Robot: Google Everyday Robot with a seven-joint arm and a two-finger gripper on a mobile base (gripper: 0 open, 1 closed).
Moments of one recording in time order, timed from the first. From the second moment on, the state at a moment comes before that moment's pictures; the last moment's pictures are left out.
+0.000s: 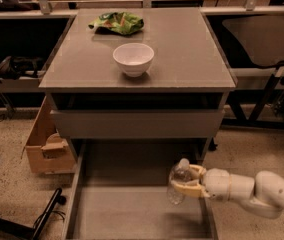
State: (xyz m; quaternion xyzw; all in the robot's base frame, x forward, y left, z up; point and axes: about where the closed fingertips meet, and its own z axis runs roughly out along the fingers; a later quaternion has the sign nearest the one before) arm 0.470 -0.126 0.588 -0.41 0.63 0.42 0.51
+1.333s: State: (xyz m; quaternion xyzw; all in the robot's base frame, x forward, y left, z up) arm 0.612 -0.139 0.976 -0.41 0.63 0.36 0.56
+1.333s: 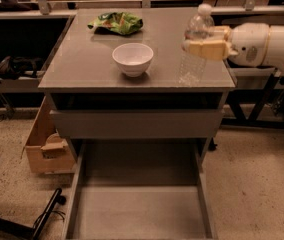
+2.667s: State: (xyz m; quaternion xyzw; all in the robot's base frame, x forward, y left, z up) arm 0.765 -0.124 1.002 -0.31 0.66 0.19 0.65
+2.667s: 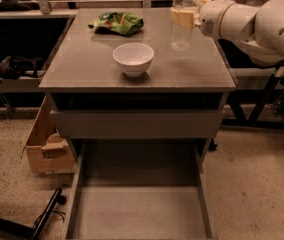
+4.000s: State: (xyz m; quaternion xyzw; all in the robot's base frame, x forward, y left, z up) arm 0.810 -0.144 1.004 -0.24 0.70 0.19 0.65
